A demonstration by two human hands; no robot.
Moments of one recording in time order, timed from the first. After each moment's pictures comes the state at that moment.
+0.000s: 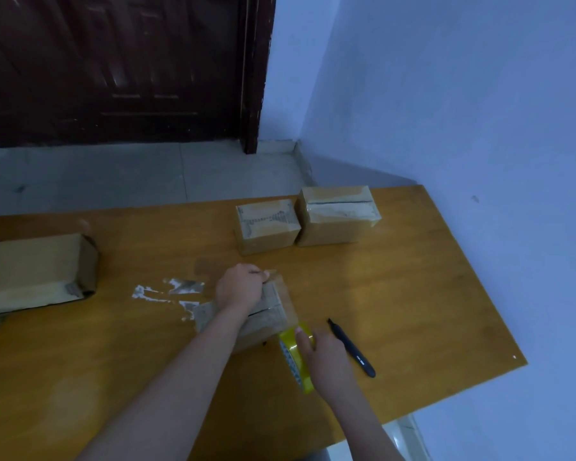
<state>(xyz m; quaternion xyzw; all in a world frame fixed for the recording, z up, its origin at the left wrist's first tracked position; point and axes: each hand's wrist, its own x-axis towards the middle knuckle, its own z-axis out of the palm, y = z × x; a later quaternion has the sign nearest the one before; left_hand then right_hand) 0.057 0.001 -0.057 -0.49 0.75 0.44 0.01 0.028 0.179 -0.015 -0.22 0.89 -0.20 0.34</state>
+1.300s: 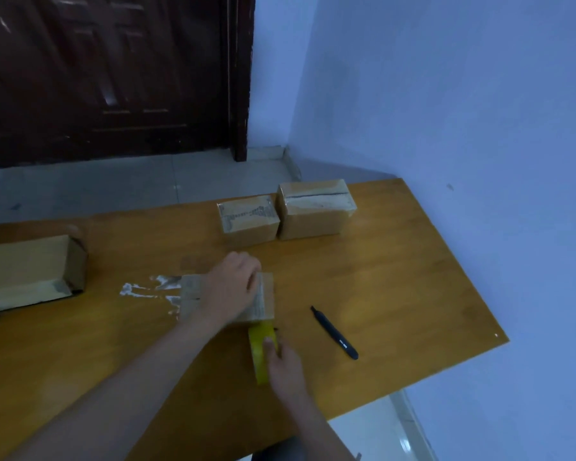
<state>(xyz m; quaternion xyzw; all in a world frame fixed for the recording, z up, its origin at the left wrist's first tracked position) 0.081 0.029 -0.055 -0.18 0.94 0.21 -0.23 0.073 0.202 -0.074 -0.15 0.82 -0.39 0.39</state>
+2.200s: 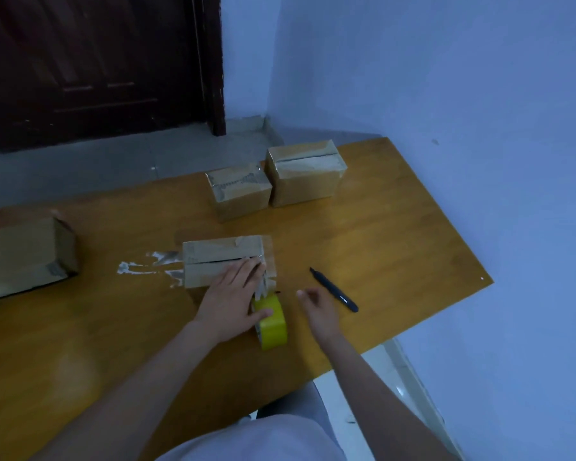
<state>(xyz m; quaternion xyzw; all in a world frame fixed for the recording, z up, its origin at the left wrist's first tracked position) 0.137 0.060 -0.081 -0.10 0.99 0.12 0.07 0.032 0.230 -0.095 -0.06 0.85 -0.42 0.30</state>
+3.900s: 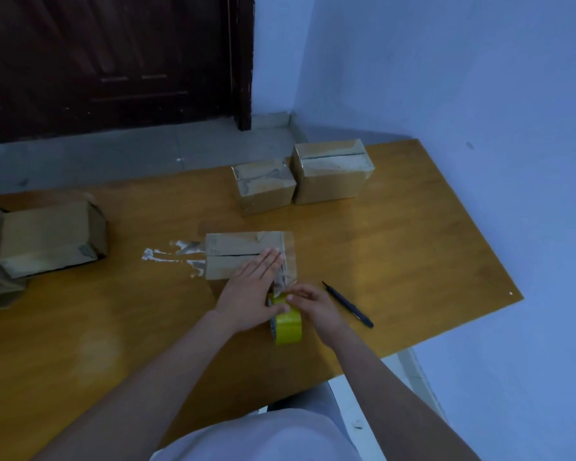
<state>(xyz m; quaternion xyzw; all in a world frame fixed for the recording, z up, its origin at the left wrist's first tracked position) 0.134 0.059 -0.078 -0.13 0.97 0.20 0.06 0.034 0.205 -0.089 -0.11 0.69 -0.51 0.49</state>
